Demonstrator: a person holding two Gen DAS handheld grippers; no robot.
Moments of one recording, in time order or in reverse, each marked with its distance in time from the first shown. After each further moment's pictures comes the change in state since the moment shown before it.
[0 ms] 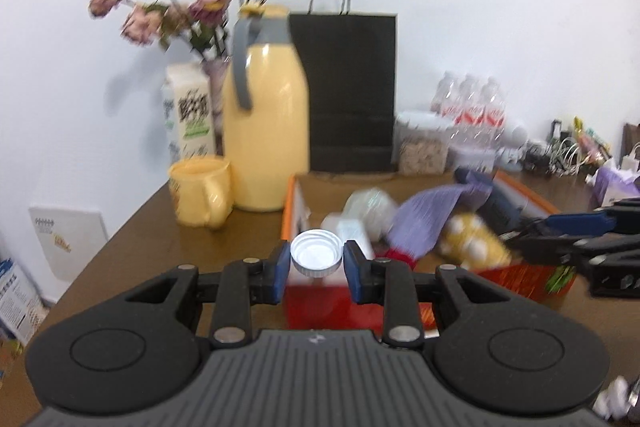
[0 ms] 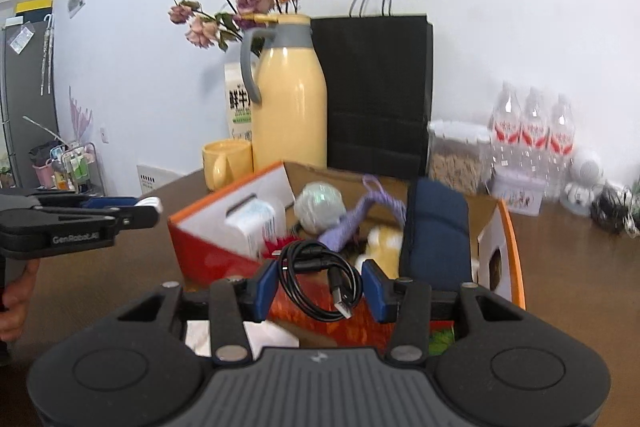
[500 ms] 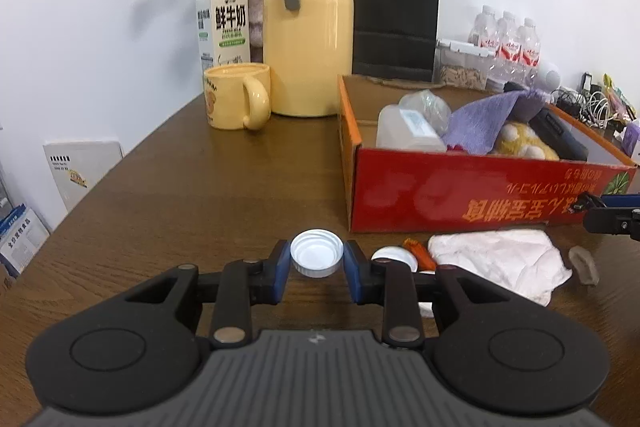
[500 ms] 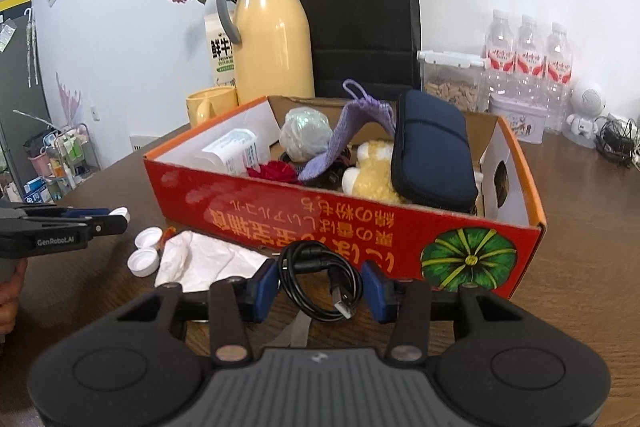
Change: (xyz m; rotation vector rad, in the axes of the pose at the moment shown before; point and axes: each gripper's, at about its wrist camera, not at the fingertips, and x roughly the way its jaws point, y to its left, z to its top) left arm 0.012 0.044 -0.064 -0.043 0.179 0.053; right arm 0.018 -0.016 -0.051 0.080 0.128 0.006
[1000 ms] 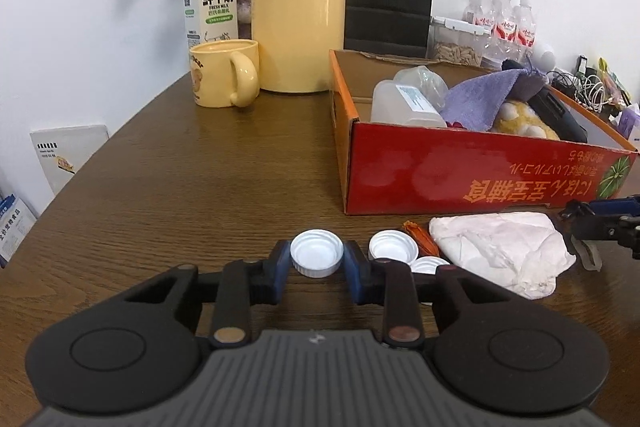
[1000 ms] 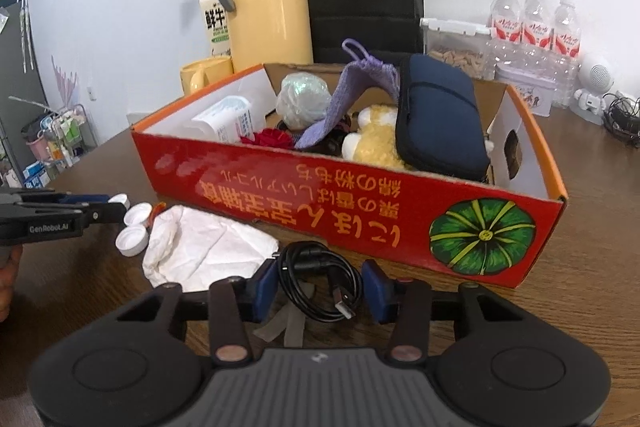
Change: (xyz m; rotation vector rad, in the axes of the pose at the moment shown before) left arm 0.017 0.003 -0.003 0.009 0.072 -0.032; right arm 0.019 -0.005 -0.006 0.020 0.090 0.006
